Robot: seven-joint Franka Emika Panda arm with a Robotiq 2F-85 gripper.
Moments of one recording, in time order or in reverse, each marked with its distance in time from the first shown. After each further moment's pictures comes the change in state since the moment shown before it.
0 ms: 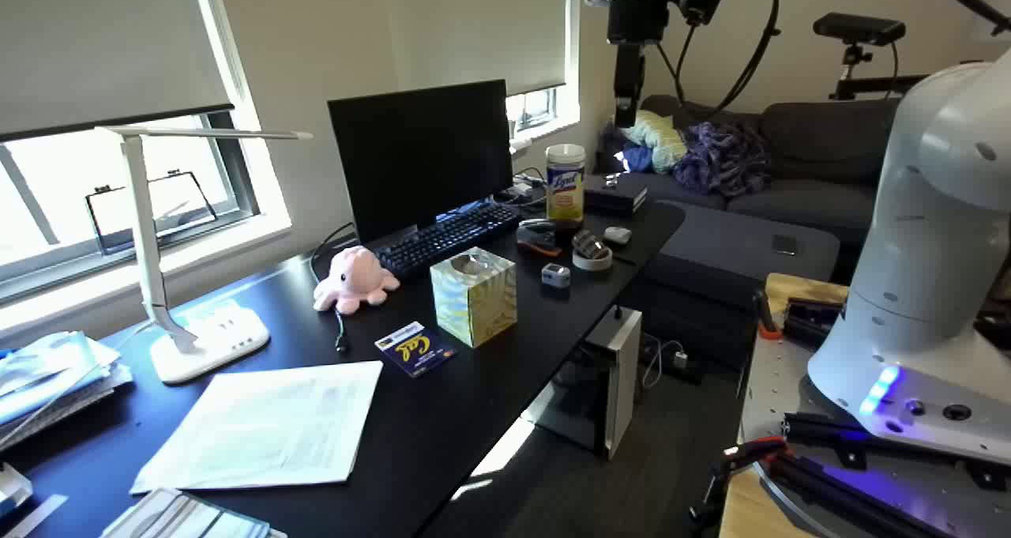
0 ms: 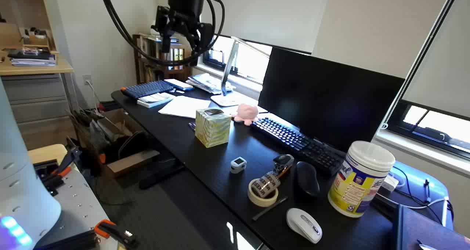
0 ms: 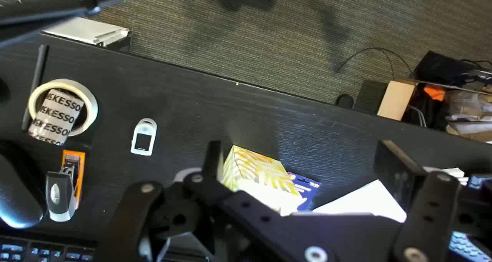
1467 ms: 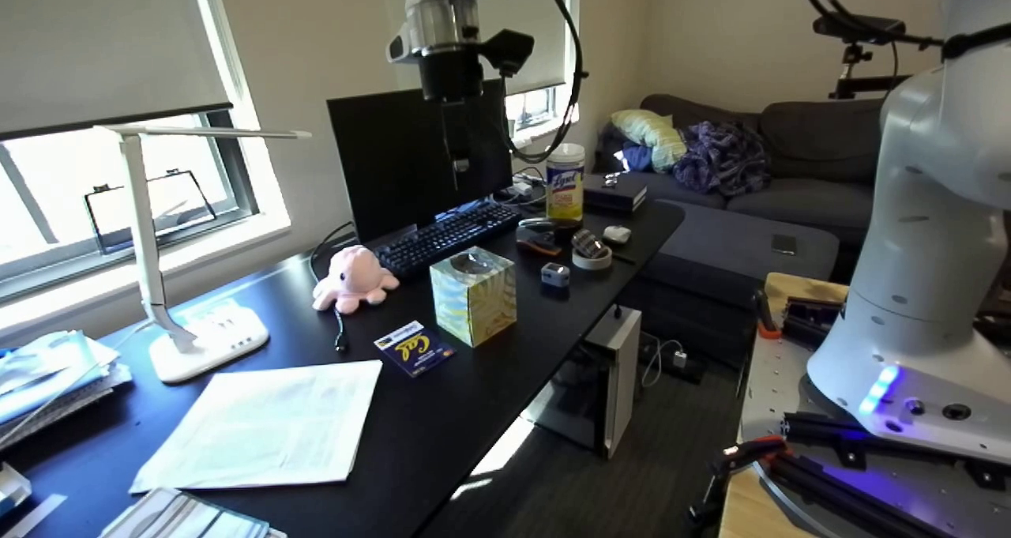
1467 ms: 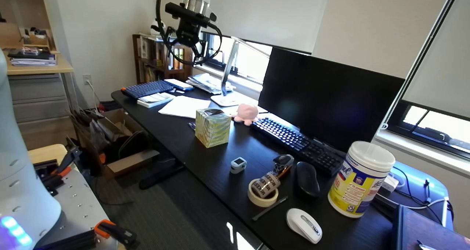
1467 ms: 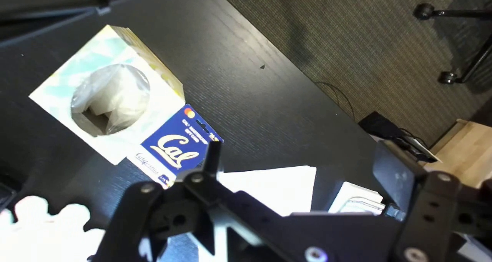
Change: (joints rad) arm 0.147 0.664 0.250 0.534 0.127 0.022 -0.129
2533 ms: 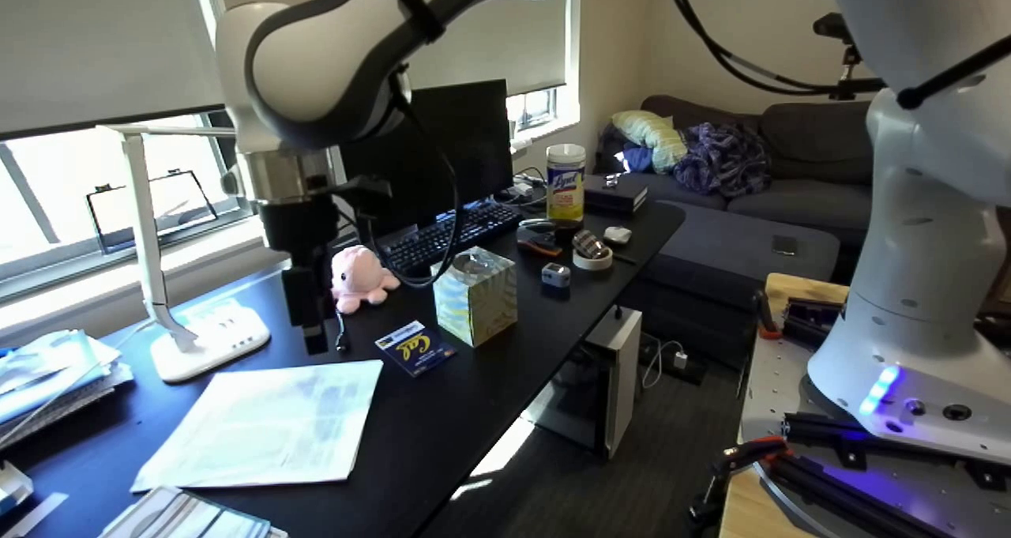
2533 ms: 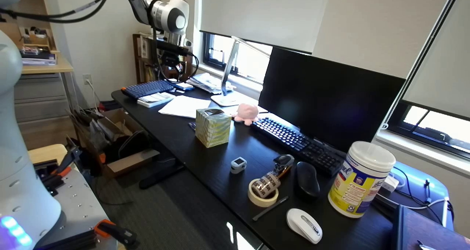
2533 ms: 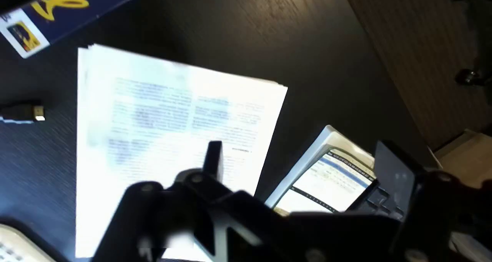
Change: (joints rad) arm 0.159 0.556 0.170 0.447 -0.152 0.204 0.152
